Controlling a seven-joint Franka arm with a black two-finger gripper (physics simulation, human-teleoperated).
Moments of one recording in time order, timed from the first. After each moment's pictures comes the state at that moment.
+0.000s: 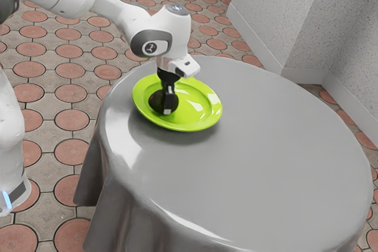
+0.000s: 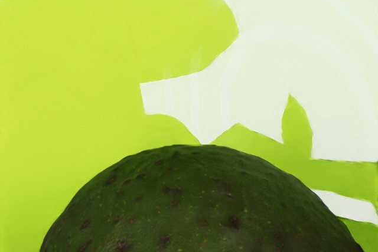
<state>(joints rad) 0.28 -0.27 -0.13 -2.36 -0.03 2.20 0.31</state>
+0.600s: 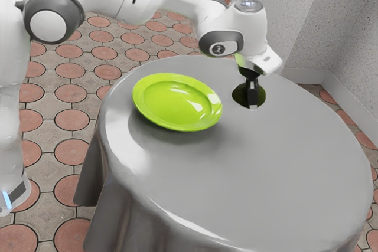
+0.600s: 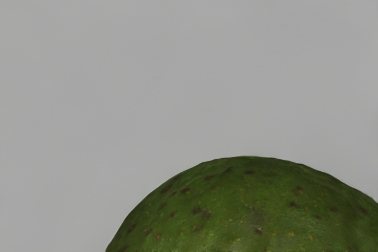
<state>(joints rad) 0.11 0.18 -0.18 -1.68 0.21 2.27 0.19</state>
